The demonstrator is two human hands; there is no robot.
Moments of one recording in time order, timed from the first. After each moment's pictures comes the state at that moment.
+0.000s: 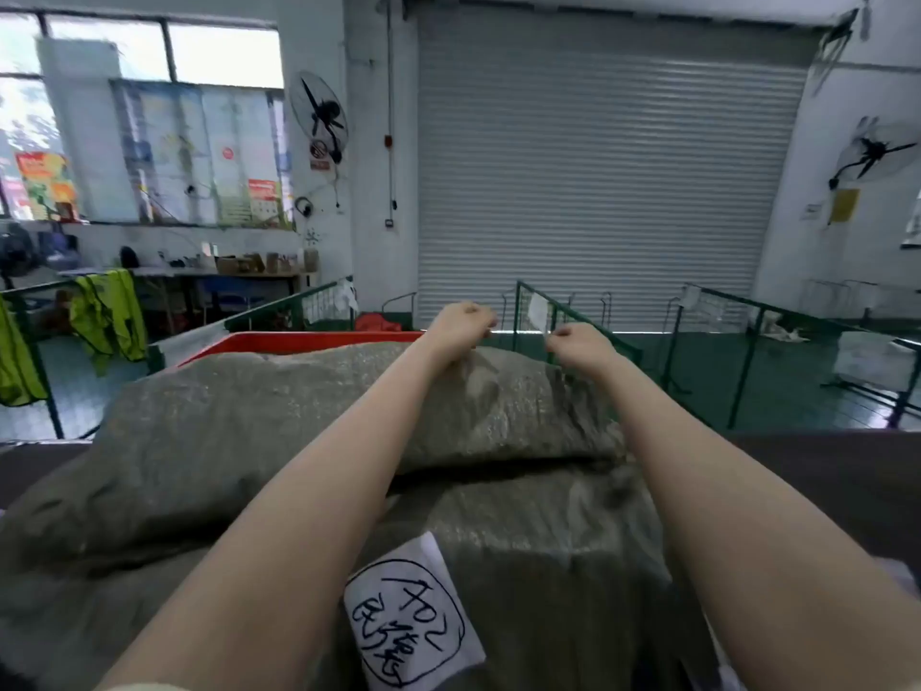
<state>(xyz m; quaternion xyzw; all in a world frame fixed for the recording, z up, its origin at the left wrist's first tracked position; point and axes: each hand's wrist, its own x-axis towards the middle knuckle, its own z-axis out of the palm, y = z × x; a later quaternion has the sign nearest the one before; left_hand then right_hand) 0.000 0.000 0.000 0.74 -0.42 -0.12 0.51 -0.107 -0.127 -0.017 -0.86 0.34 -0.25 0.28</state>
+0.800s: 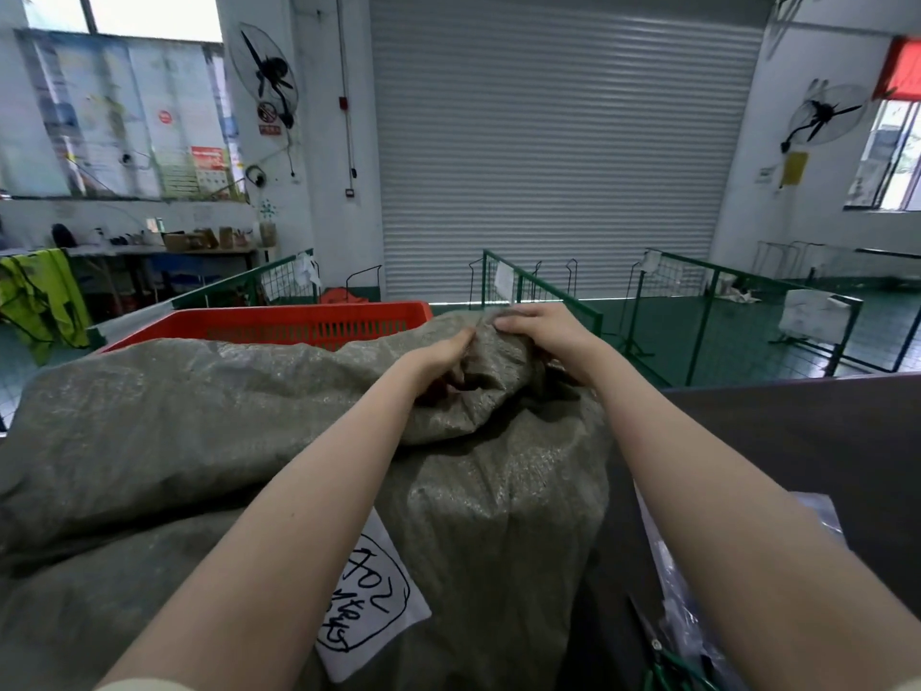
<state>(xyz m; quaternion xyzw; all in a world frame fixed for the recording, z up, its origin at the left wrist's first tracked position) -0.028 -0.018 -0.048 0.81 -0.33 -0.32 0.37 -0.153 -0.105 -0.023 -0.78 0.24 -0.26 0.51</state>
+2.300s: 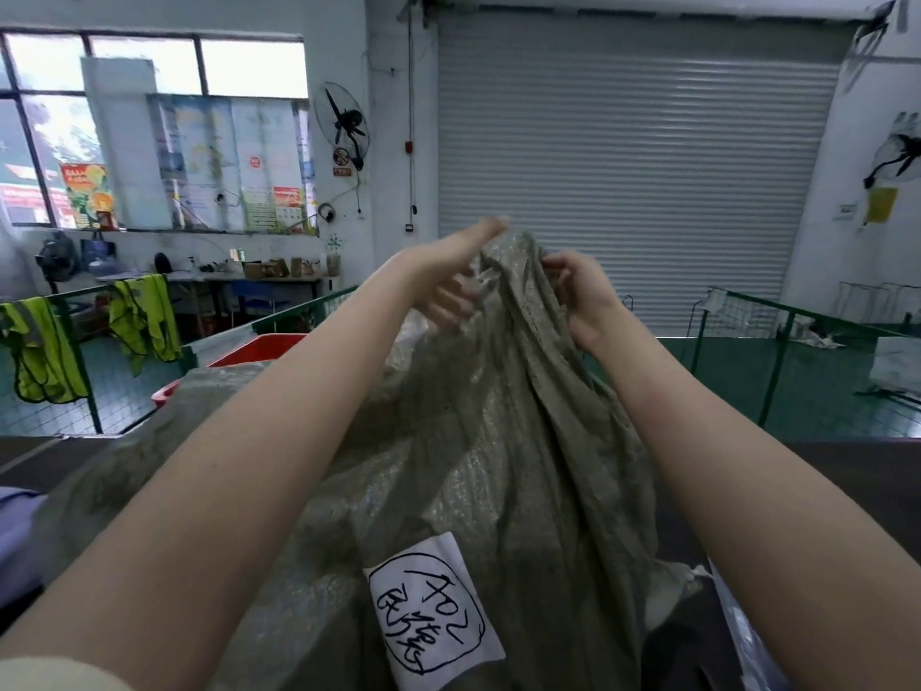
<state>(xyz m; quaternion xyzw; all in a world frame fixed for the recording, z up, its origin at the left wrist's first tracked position) -0.020 0.065 0.084 0.78 -0.37 -0.21 0.46 -0.102 -0.071 0.042 -0.61 0.06 -0.27 0.74</state>
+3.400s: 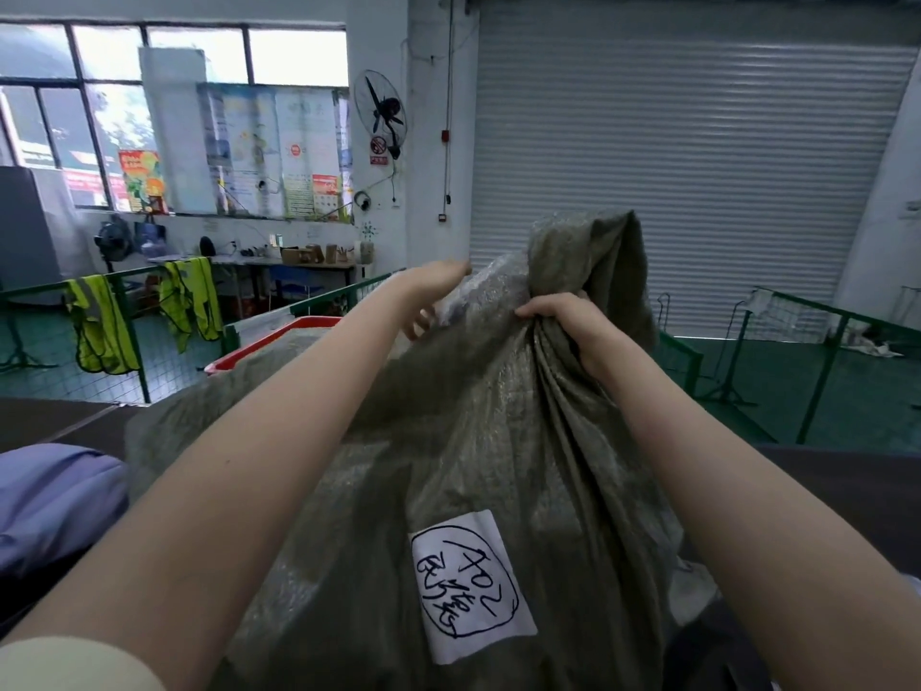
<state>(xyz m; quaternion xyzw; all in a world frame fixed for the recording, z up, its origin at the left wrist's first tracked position) 0.007 0.098 0.054 0.85 -0.28 -0.18 0.41 -0.089 -0.032 0.011 -0.67 0.18 -0.28 0.66</state>
